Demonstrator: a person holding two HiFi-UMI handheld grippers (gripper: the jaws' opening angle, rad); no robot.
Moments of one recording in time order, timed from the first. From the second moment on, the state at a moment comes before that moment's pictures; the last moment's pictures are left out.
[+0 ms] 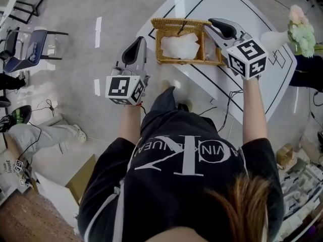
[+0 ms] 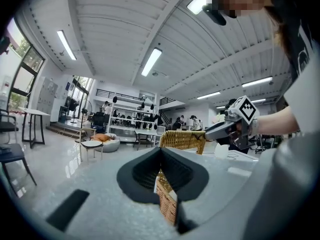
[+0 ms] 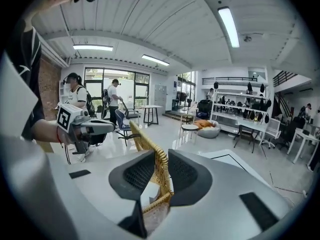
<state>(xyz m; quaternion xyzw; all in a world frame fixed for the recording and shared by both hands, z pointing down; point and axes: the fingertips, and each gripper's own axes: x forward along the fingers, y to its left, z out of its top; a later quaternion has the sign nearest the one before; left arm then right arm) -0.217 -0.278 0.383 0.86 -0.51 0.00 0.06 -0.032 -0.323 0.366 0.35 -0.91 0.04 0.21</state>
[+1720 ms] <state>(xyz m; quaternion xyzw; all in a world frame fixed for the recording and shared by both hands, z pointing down) -0.197 -0.225 0.377 0.85 -0.53 0.01 0.05 -0.031 -0.231 0.456 0.29 -0.87 -0.09 0.38</state>
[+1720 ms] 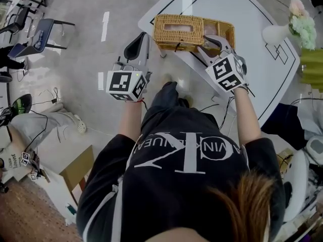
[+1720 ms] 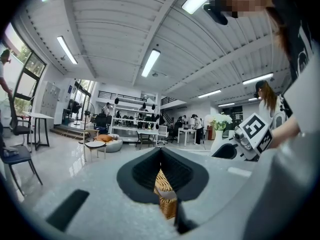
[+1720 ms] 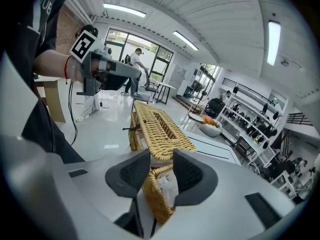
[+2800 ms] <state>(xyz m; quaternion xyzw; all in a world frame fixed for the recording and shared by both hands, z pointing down) -0.196 -0.229 0.373 0.84 -0.53 0.01 0.05 -0.019 -0.218 0.466 0.30 -0.88 -0.02 0.36</state>
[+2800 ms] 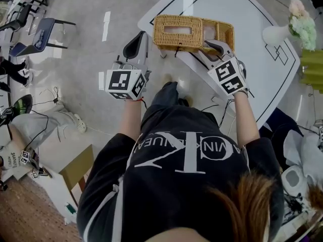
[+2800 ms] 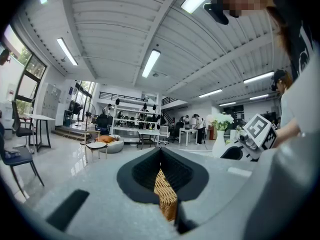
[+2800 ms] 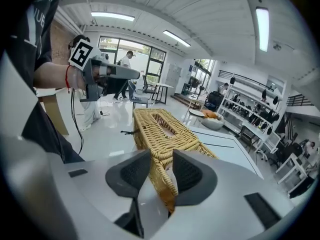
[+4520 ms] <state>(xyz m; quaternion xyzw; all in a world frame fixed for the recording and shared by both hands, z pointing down) -0.214 -0.234 0.339 0.83 -0.56 0.00 0.01 0.032 -0.256 0.359 0.44 -0.89 0.06 0.04</state>
